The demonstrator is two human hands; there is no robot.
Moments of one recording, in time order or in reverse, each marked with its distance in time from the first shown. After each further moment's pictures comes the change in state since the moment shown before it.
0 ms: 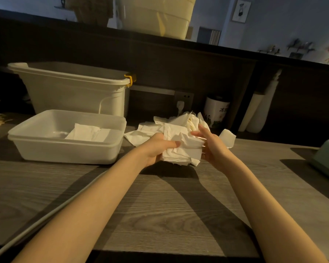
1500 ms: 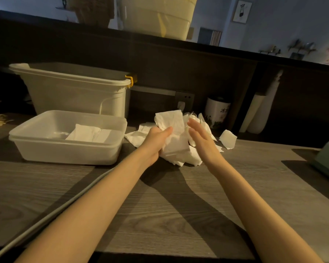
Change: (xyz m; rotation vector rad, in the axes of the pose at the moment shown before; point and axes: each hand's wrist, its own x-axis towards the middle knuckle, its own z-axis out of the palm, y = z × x) left_hand 0.011 0.001 0.005 -0.125 0.257 0.161; right_hand -0.006 0.003 0.024 -0.339 0.068 -0.384
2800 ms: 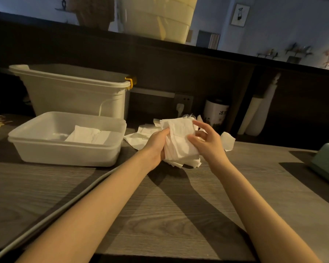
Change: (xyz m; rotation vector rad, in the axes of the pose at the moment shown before) left_hand 0.001 -0.004 0.005 -0.156 -0.082 -0.097; right_hand 0.004 0.005 -0.007 0.096 0.182 -0.007
